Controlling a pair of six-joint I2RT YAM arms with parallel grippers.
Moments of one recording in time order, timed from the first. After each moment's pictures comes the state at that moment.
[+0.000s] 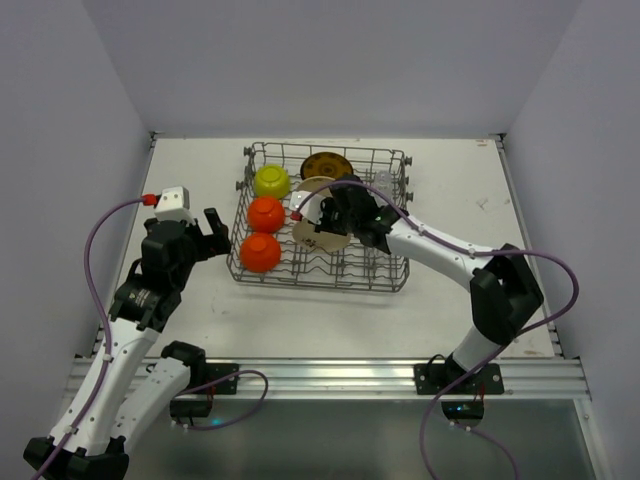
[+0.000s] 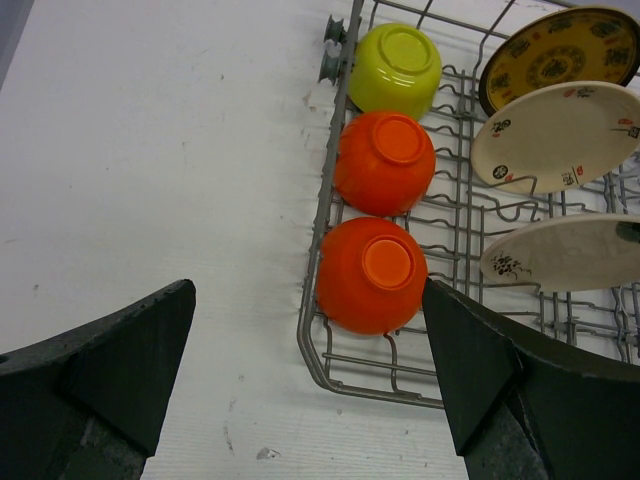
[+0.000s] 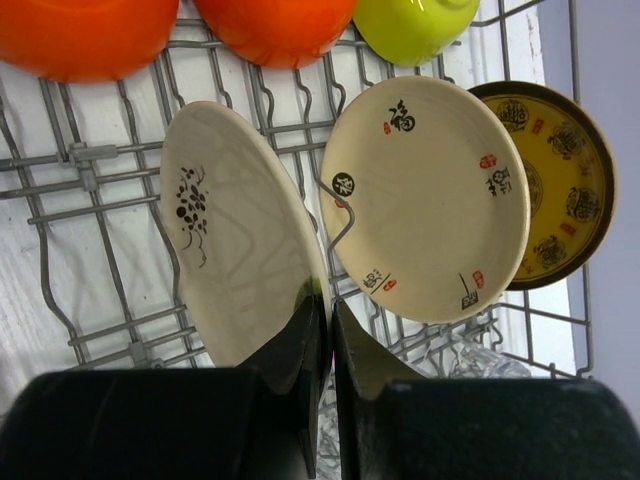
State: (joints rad) left arm -0.29 0.68 0.79 -0.52 -0.27 -0.33; right arm 0.75 1.67 1.25 -0.24 -0.02 -0.73
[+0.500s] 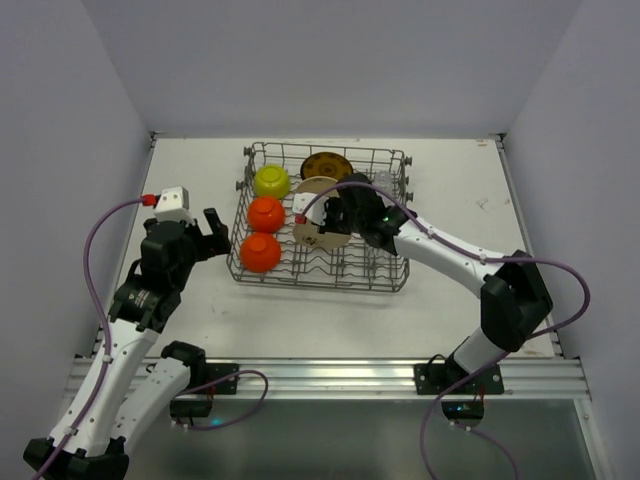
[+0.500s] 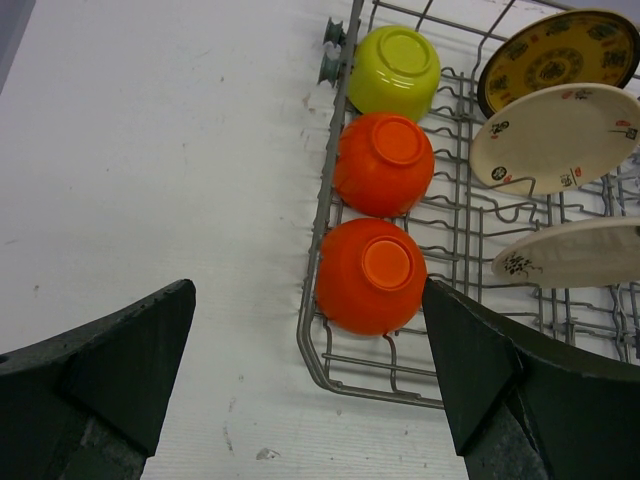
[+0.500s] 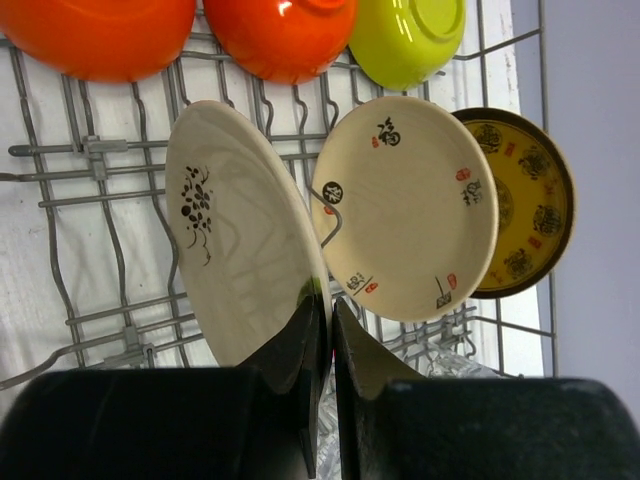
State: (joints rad) left arm -0.29 0.67 0.79 -0.52 -0.27 -0.33; right arm 0.74 1.62 1.22 -0.24 -0.08 -0.81
